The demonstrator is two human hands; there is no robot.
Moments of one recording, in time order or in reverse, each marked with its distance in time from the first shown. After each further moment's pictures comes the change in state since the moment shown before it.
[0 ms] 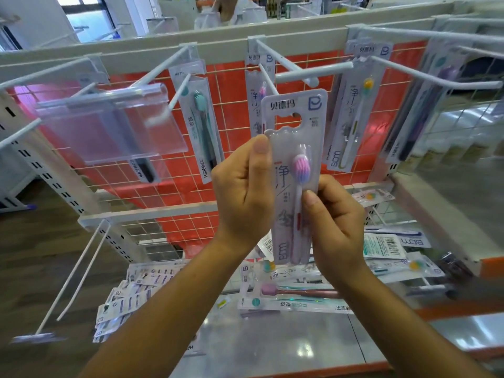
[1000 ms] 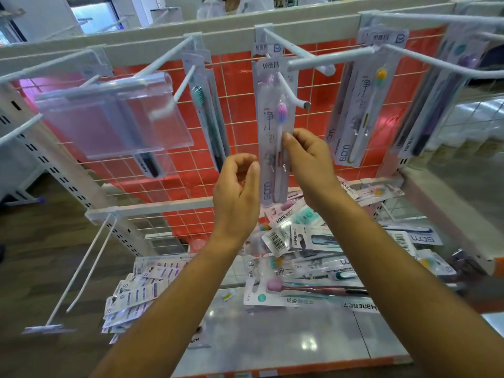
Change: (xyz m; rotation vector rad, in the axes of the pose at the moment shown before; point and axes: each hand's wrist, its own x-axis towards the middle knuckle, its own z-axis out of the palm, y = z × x) left_hand -0.017 -0.056 -0.022 0.168 -0.044 -0.459; right_hand 0.086 0.052 0.016 -0.133 0.009 0.346
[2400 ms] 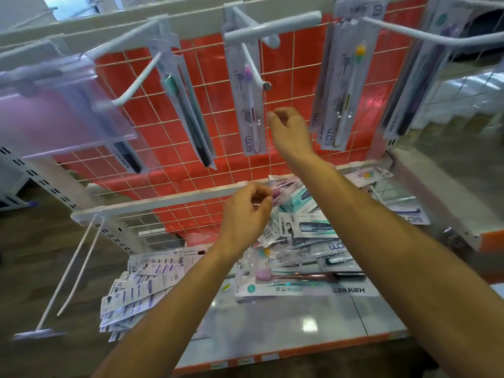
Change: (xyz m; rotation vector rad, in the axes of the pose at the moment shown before) left_hand -0.021 -0.040 0.024 0.287 -0.318 -0.101; right_hand 0.059 0.037 -0.005 -0.211 0.129 0.118
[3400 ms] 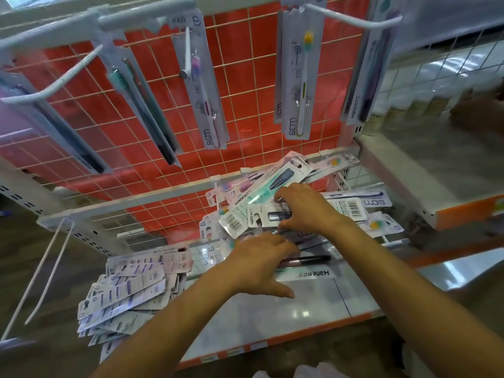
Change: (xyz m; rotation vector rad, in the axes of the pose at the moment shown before) left_hand -0.047 -0.007 0.055 0.791 -0.838 0.412; right_hand -0.095 0.088 -0.095 -0.996 -0.579 -0.090
